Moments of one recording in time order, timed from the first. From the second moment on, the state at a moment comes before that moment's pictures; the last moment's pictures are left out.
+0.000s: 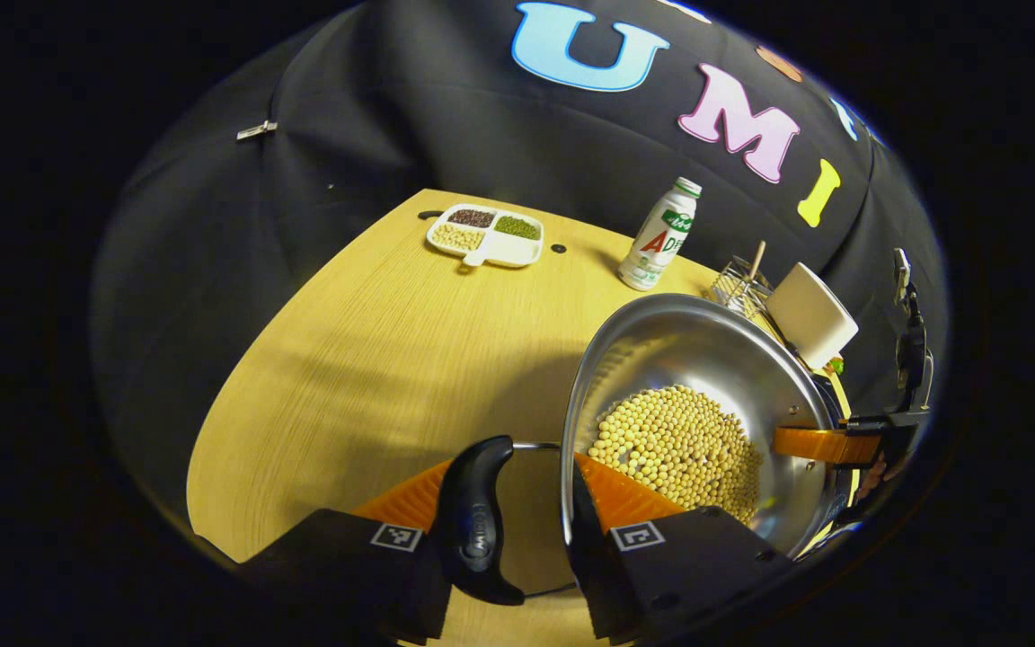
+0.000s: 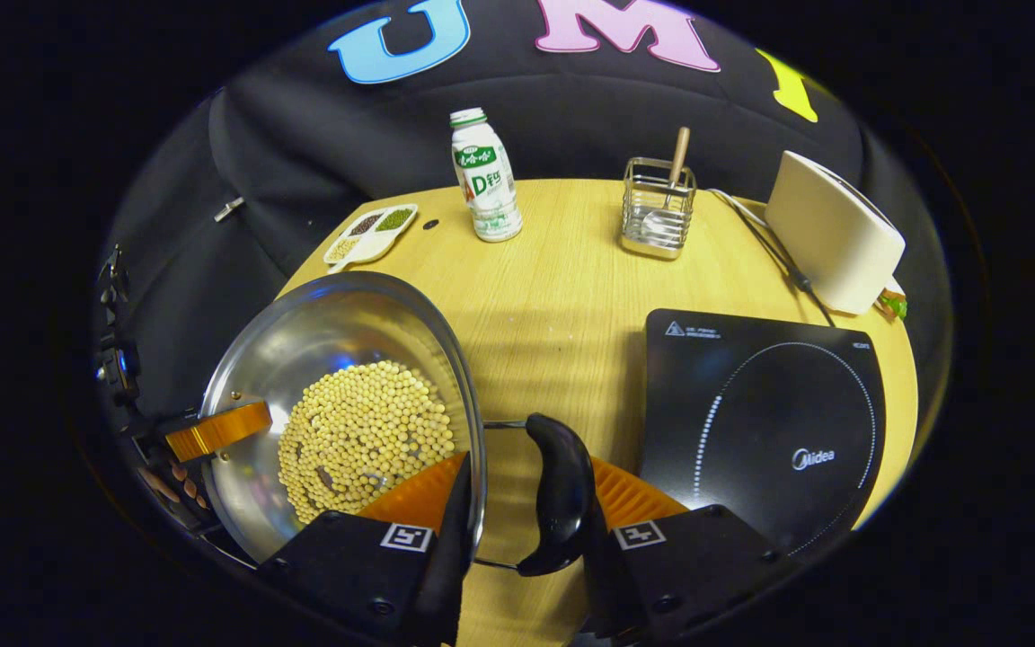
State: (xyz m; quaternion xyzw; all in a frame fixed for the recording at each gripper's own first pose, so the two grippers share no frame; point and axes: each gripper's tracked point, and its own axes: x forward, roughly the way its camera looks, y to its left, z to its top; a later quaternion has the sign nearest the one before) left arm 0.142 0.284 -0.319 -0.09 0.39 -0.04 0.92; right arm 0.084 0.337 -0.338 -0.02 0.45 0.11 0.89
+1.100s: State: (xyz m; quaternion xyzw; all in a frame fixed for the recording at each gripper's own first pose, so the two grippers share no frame) left arm 0.145 0.068 -0.262 -0.05 0.39 -0.13 0.91; right arm 0.068 0.130 -0.248 0.03 0.41 0.04 0.91
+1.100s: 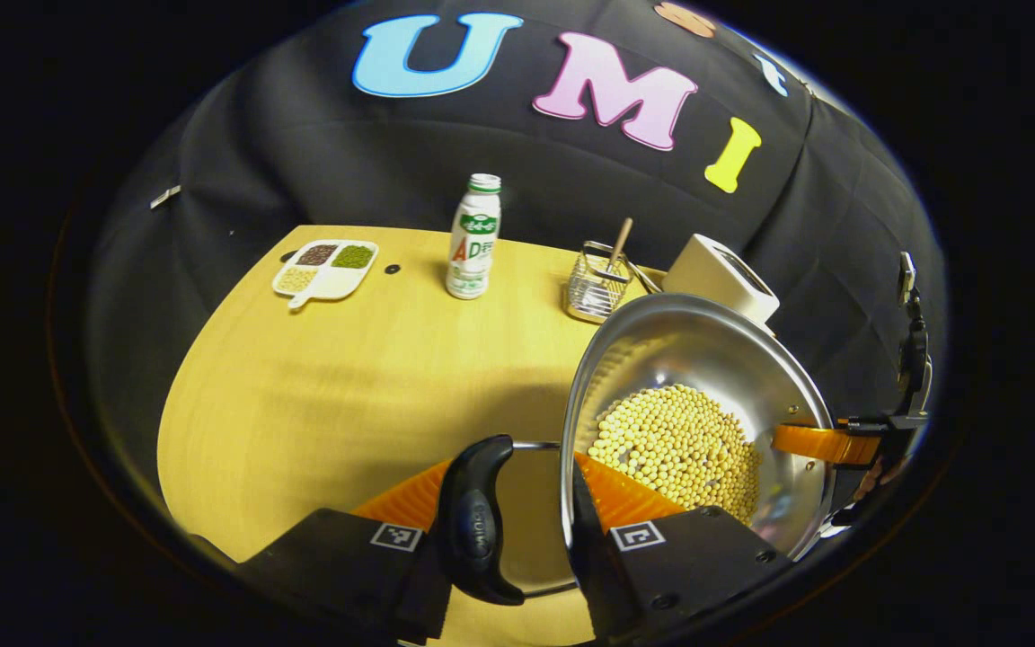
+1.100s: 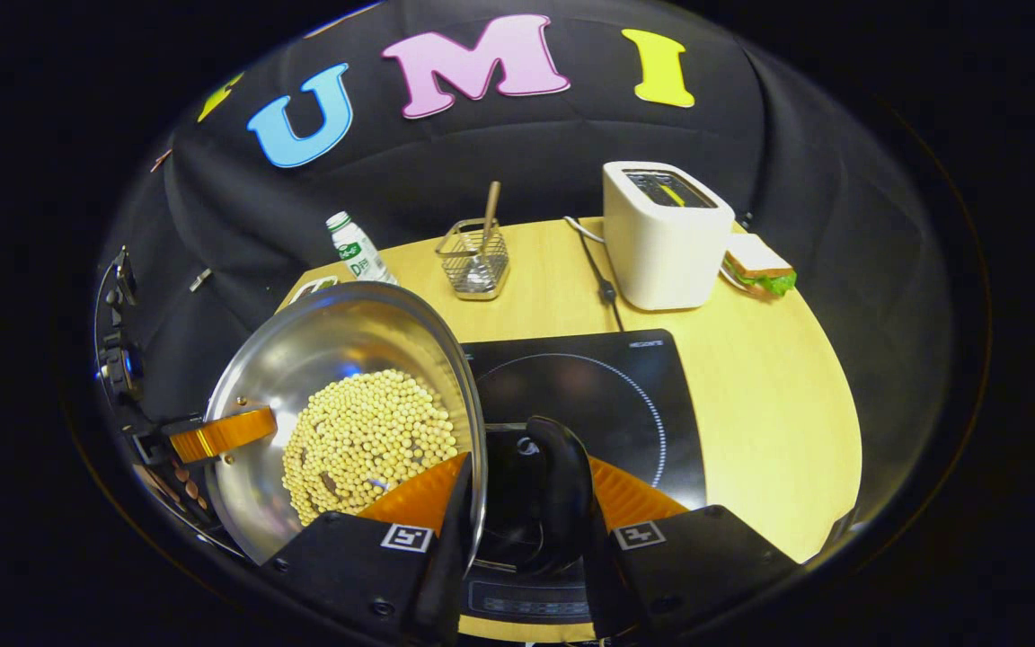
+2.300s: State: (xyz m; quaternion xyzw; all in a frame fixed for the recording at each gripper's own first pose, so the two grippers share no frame) left arm 0.183 -0.067 -0.308 -0.04 0.41 -0.13 0.90; right arm 0.112 -0.004 -0.288 0.05 0.44 0.02 0.90
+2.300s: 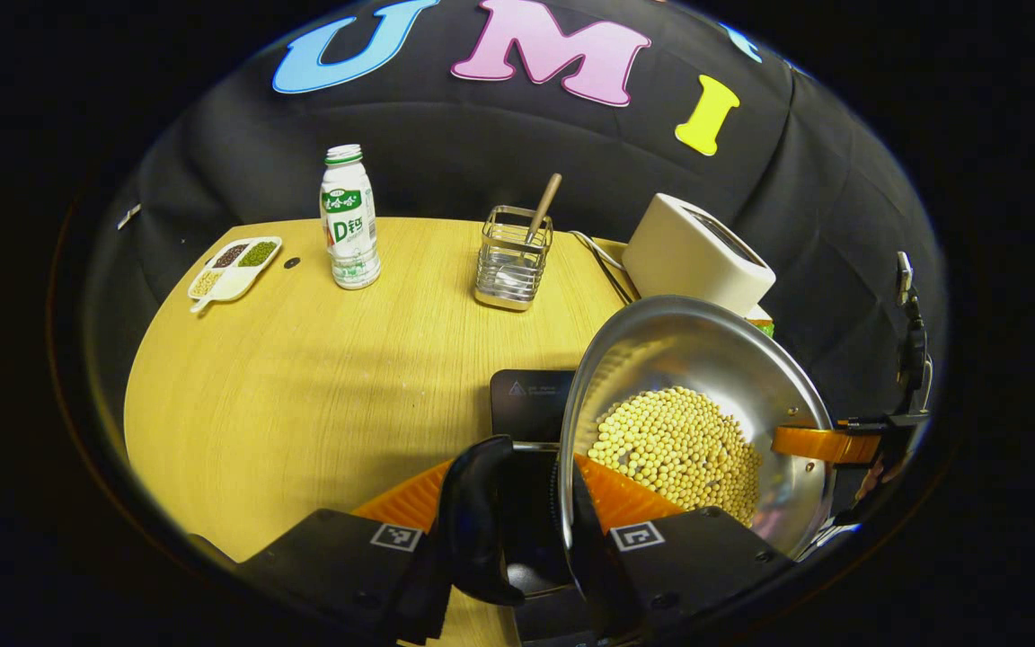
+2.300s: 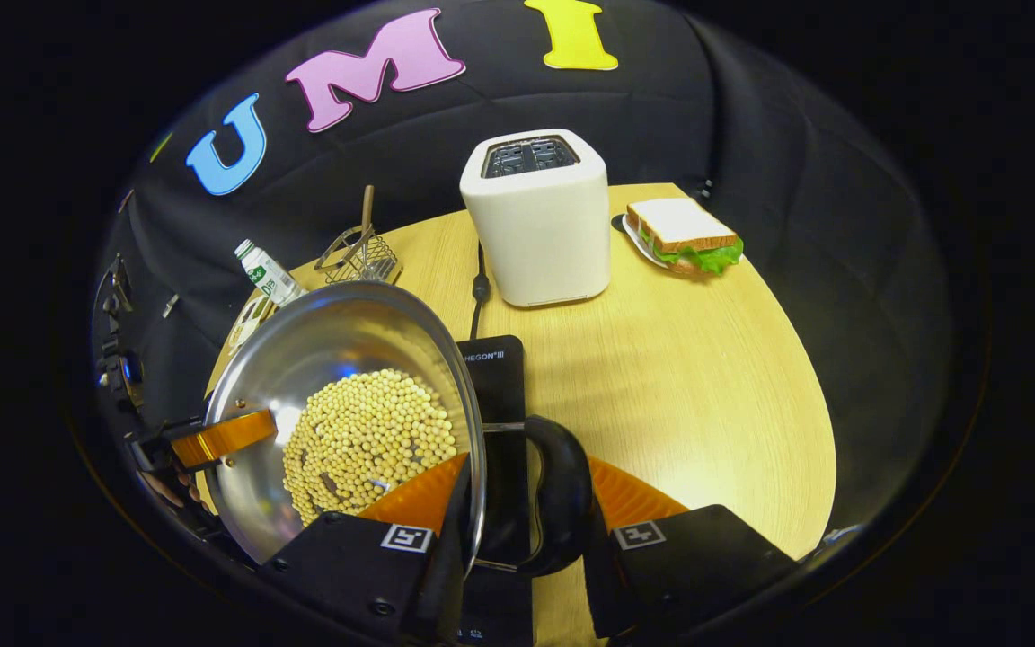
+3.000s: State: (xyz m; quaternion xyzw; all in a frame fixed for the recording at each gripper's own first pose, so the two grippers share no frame) left arm 0.182 -0.068 -0.327 -0.06 0.42 -0.13 0.89; right arm 0.118 -0.003 -0.293 0.04 0.43 0.03 0.90
